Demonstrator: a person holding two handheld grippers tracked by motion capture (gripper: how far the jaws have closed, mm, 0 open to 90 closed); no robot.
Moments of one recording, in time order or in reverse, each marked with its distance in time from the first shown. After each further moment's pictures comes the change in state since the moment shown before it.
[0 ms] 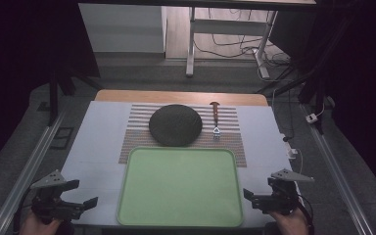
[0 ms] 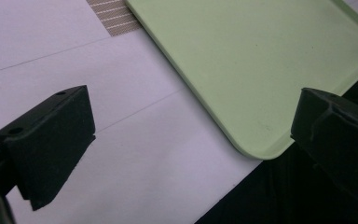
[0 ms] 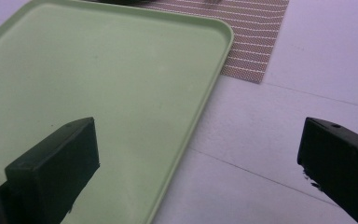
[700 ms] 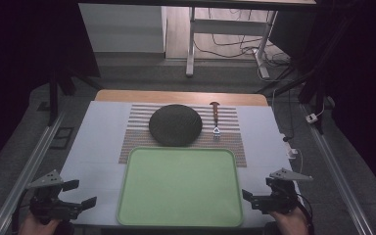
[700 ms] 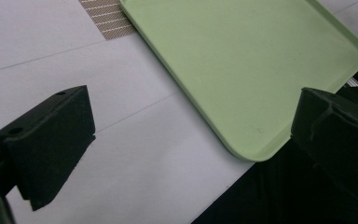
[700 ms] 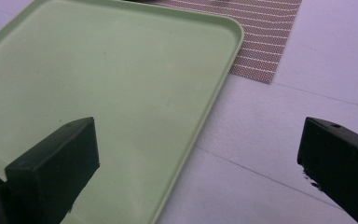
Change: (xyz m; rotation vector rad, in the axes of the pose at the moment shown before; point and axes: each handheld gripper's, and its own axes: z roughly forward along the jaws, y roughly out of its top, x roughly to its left) left arm 0.004 -0.002 -0.003 -0.030 -0.034 -0.022; right arm 0.002 0.001 0.001 0.013 0.025 -0.026
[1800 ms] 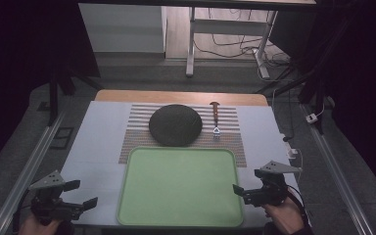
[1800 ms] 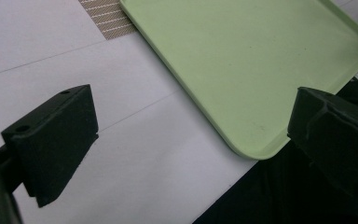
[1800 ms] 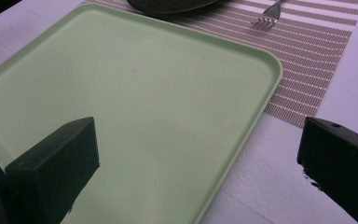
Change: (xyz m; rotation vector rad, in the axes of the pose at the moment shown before) left arm -0.004 0.001 0.001 0.012 0.024 0.032; right arm 0.007 0.020 0.019 -0.040 0.108 -0.099
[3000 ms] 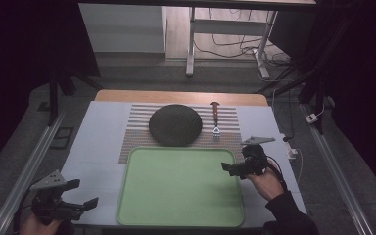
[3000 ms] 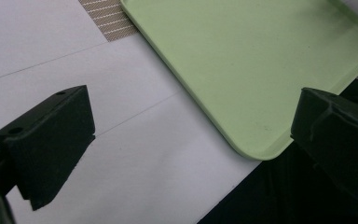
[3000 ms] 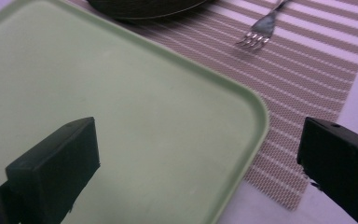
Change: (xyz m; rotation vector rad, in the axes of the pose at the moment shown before) left arm -0.001 0.001 0.001 0.002 0.009 0.010; right arm -0.030 0.050 0.072 0.114 -0.049 -0.050
